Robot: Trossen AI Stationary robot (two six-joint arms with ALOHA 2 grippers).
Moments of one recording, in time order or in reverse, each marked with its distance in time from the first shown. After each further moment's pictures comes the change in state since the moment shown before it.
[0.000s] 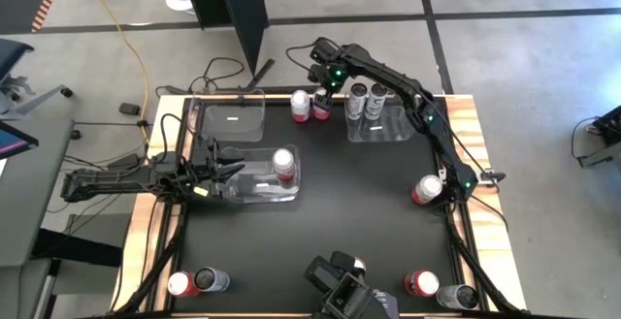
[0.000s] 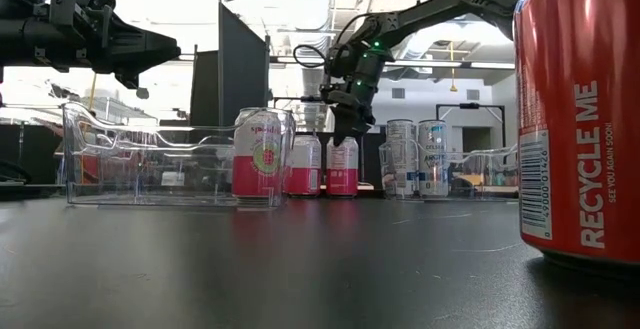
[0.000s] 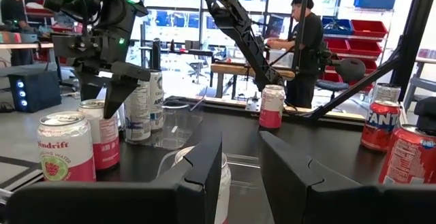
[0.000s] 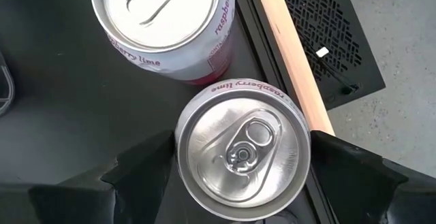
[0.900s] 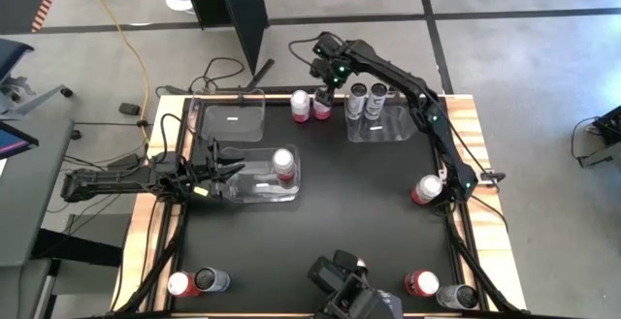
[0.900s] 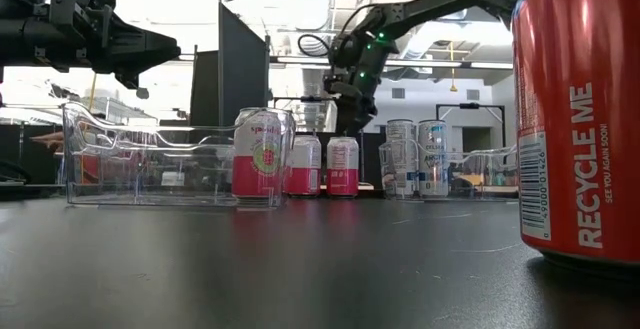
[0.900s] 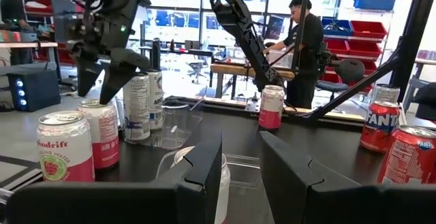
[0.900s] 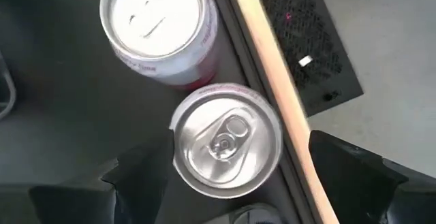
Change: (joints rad) left arm 0.000 0.000 0.000 0.000 0.000 -0.003; right arm -0.006 -0.037 0.001 -0.004 0.021 -0.011
